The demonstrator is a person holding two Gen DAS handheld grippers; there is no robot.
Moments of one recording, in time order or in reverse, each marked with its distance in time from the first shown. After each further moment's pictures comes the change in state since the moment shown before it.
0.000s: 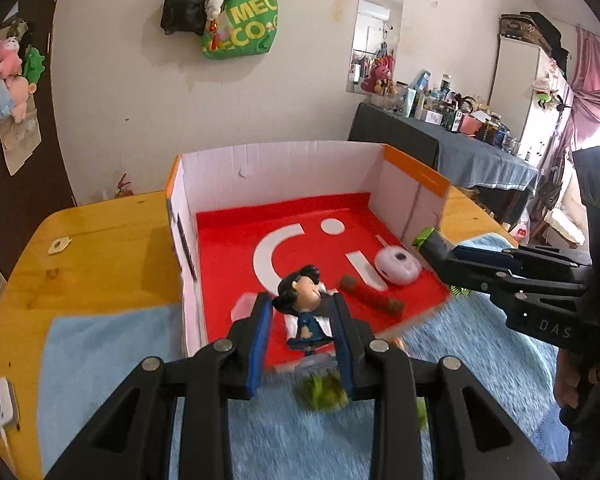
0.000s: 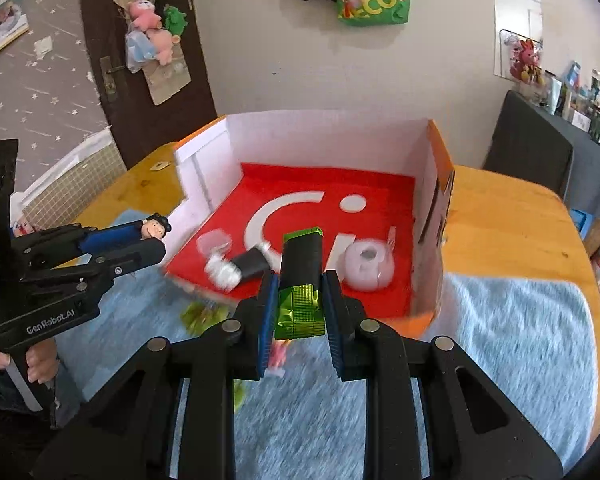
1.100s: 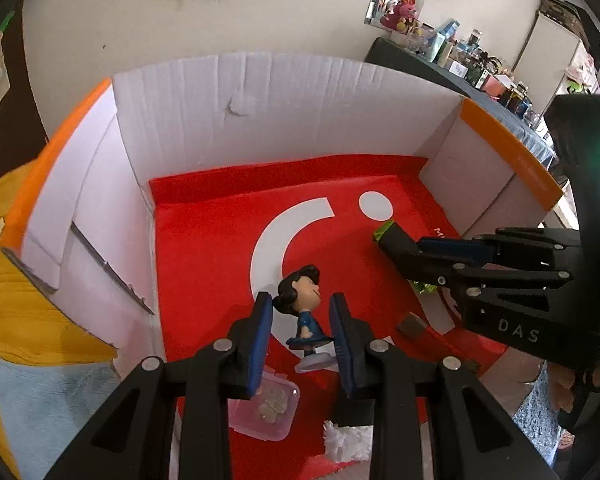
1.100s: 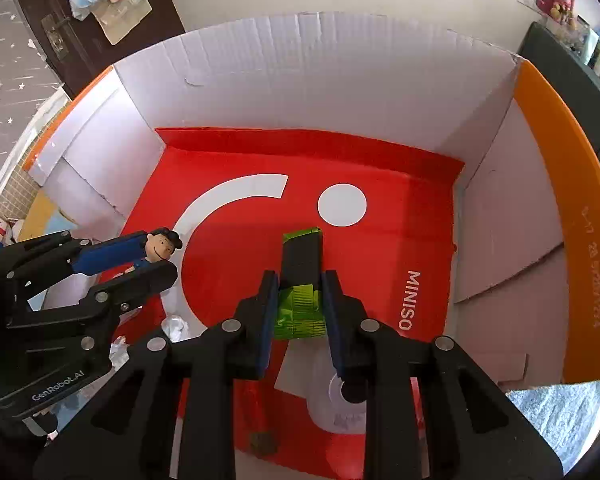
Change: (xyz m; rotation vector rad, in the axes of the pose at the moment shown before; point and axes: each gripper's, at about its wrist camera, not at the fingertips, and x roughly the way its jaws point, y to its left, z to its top) left arm 0.129 0.034 0.033 -0.092 0.291 -0.058; right arm 0.131 -0.039 0.055 0.051 0.370 -0.018
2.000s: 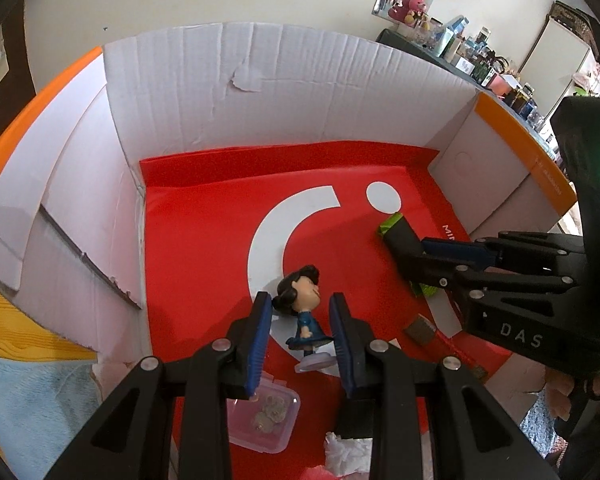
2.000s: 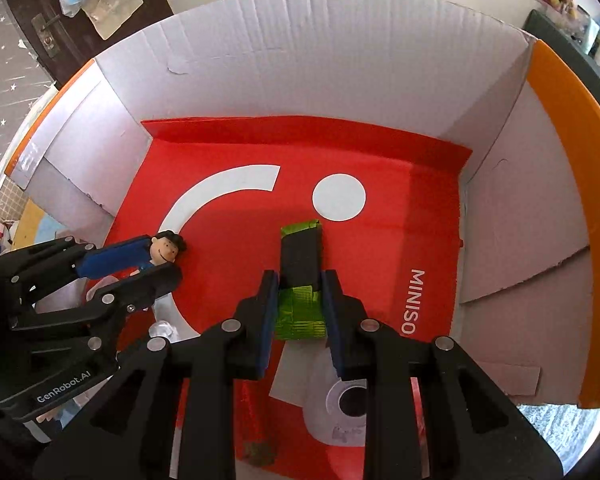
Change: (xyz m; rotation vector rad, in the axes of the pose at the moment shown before) left arm 0.010 0.006 0.000 -0.039 0.041 -0.015; right arm -0.004 -0.012 -0.001 0.025 0.046 -0.003
